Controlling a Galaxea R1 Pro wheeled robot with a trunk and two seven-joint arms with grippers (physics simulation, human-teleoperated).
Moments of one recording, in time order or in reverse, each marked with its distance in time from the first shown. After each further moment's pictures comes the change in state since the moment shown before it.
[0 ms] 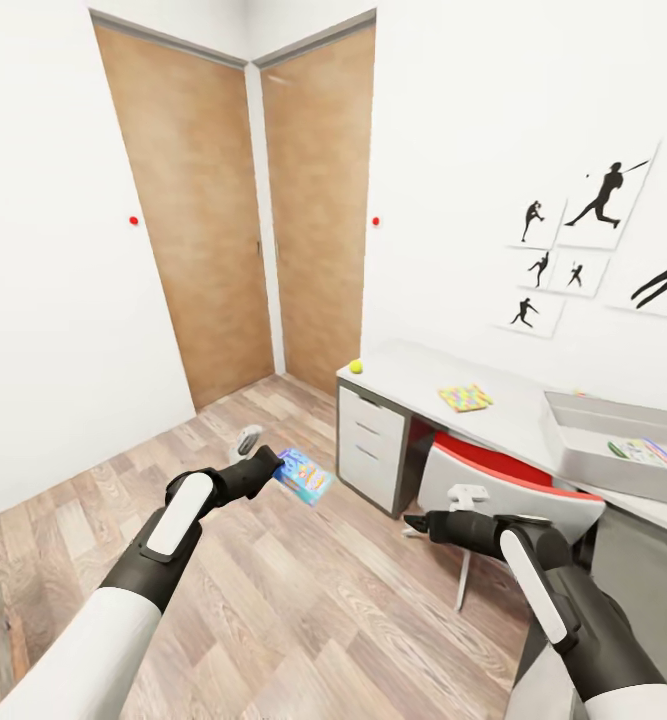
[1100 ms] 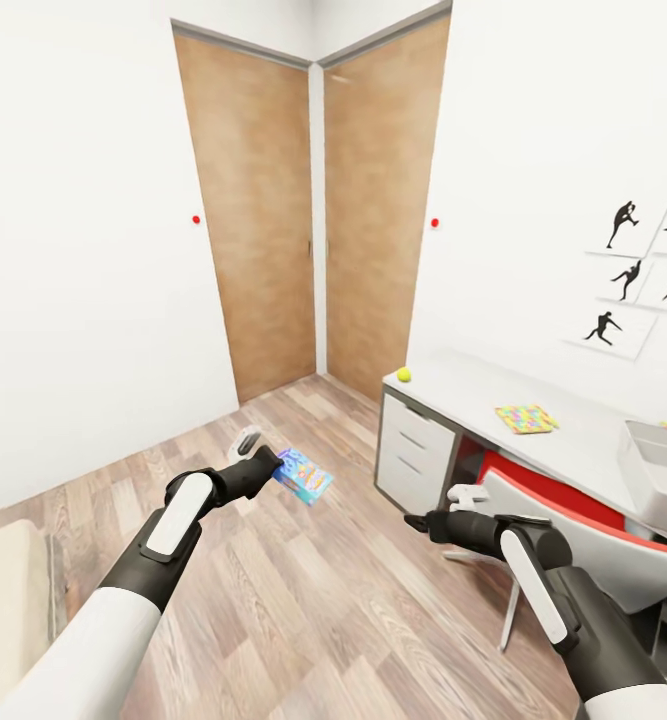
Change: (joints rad) left arm 0.000 0.001 0.001 0.002 -0.001 -0.001 -0.001; right arm 0.000 -0.001 -0.001 0.000 -0.001 0.000 0.000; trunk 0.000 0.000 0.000
